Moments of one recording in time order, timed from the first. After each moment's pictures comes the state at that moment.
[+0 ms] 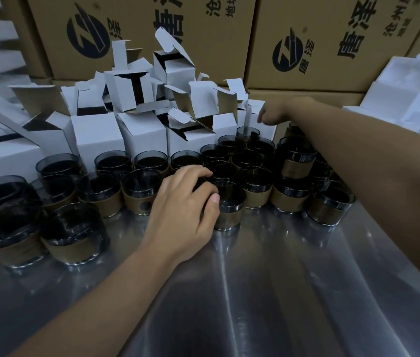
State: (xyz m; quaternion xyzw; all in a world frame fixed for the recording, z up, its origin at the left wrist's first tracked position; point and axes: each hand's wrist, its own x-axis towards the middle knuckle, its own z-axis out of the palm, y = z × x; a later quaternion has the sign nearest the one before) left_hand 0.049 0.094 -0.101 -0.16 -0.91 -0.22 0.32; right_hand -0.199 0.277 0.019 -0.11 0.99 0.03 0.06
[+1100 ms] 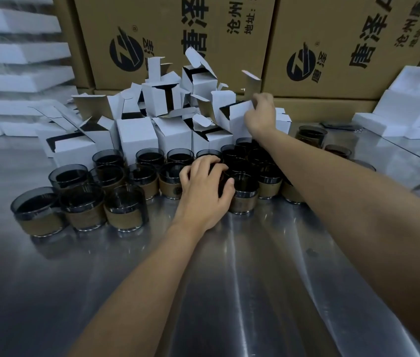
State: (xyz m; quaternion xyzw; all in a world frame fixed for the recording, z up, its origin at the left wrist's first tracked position) left_hand 0.045 0.094 -0.105 -0.08 -0.91 -0.23 0.34; right_hand -0.138 0.205 -0.012 -0.06 0.89 -0.42 -0.18
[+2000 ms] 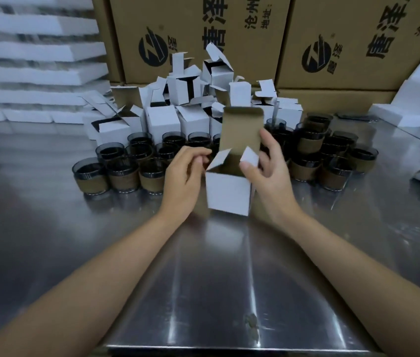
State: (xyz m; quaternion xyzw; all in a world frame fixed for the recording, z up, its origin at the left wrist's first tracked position) left_hand 0.124 0.061 -0.097 -0.10 -0.78 -0.49 0.39; right_hand 0.090 0.233 -0.086 -0.29 0.66 -0.69 -0.08
